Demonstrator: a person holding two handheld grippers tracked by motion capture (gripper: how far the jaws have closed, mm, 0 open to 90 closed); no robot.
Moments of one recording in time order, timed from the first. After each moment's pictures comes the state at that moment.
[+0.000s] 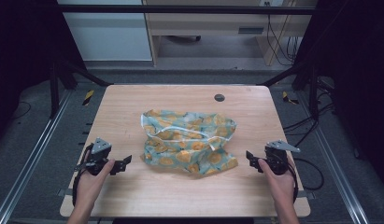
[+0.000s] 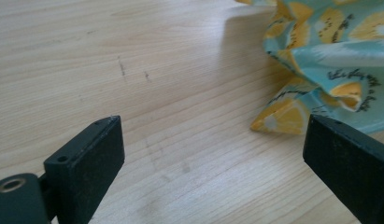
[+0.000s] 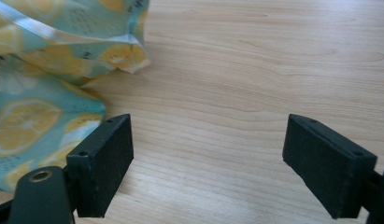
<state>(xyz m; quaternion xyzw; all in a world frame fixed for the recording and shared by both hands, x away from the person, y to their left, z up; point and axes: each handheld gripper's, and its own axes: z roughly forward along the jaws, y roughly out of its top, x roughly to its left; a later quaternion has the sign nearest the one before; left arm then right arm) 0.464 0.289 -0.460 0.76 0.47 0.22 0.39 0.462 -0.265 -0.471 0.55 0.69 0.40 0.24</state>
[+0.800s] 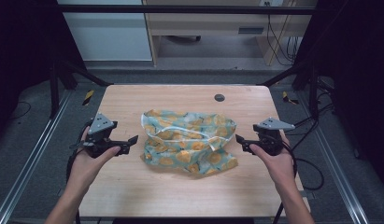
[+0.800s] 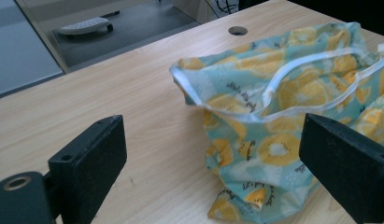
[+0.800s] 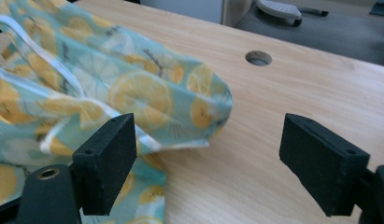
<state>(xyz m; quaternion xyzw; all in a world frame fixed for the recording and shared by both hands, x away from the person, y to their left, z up) 0.473 0.252 -0.351 0.78 0.38 0.25 0.43 0.488 -0.232 -0.393 0.43 0.75 0.44 0.24</state>
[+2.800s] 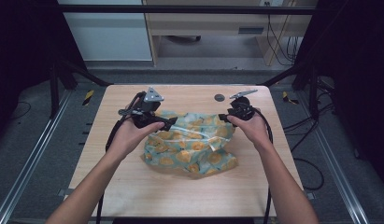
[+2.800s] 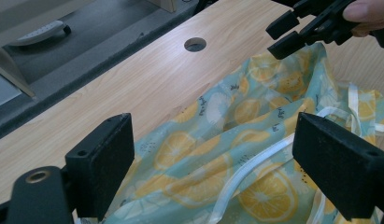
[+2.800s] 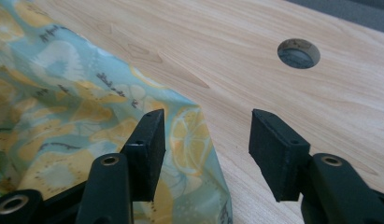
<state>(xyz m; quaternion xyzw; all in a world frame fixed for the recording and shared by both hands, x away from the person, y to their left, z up) 0.540 0.142 -0.322 0.84 0.32 0.21 0.39 0.624 -0.187 -0.414 0.44 0.81 0.36 0.15</state>
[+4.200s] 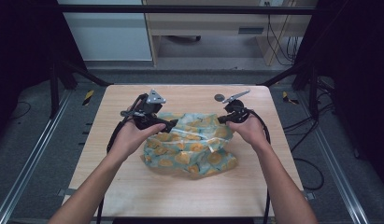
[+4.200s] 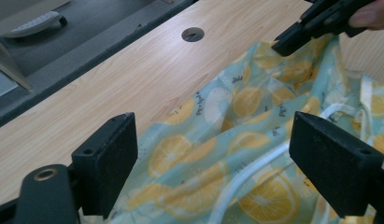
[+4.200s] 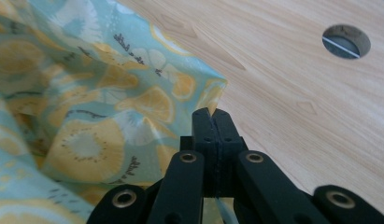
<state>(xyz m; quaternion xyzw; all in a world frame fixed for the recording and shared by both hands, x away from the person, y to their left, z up) 0.540 0.139 -0.328 0.84 0.32 0.21 0.38 0.610 -0.169 -0.407 0.39 0.85 0.34 0.12</state>
